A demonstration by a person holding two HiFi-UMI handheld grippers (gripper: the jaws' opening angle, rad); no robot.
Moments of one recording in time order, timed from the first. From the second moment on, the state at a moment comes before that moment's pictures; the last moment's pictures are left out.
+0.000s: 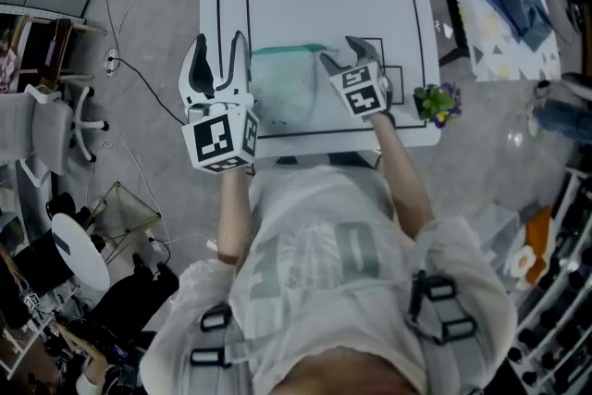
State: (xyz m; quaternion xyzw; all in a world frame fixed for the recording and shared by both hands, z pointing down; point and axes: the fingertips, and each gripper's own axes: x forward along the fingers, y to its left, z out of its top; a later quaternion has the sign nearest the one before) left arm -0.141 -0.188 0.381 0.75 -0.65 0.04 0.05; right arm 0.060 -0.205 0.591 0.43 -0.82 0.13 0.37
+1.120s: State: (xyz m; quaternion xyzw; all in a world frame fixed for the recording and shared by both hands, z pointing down) left arm -0.134 -0.186 0.374 0.75 -0.65 0.04 0.05; right arm 0.039 -0.203 0.564 0.40 -0.83 0.11 0.36
